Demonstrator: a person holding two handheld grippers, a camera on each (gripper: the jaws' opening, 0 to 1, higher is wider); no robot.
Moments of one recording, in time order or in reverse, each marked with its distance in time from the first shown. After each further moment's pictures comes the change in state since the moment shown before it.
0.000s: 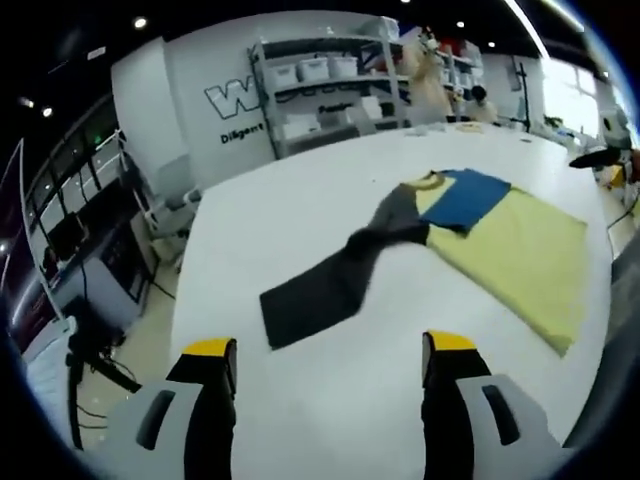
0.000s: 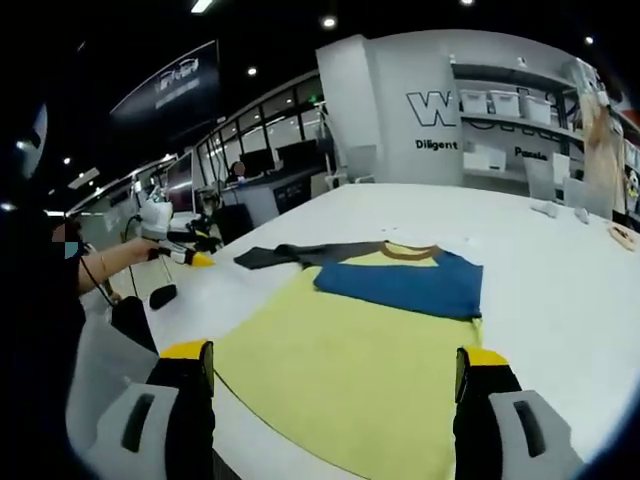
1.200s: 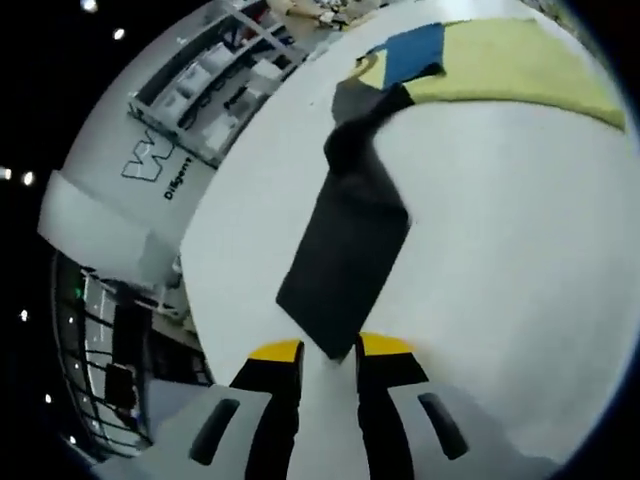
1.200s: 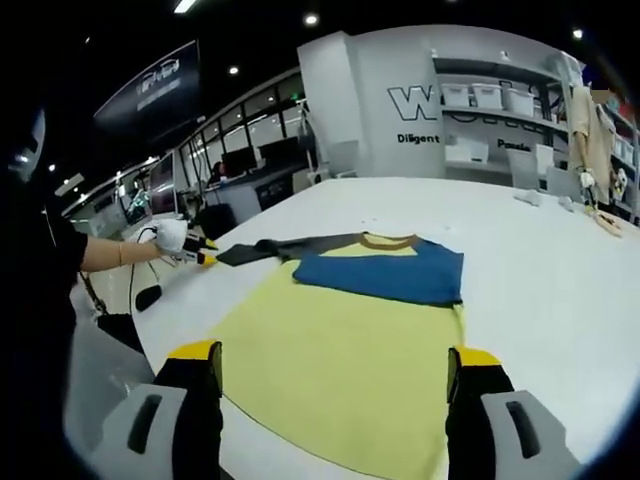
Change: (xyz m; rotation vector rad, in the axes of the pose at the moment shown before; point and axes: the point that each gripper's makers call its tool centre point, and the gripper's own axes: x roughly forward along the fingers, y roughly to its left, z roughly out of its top) left arm 0.077 0.040 -0.034 0.697 0.136 -0.005; right arm -0.005 -0.019 -0.010 0.034 0.014 -0.076
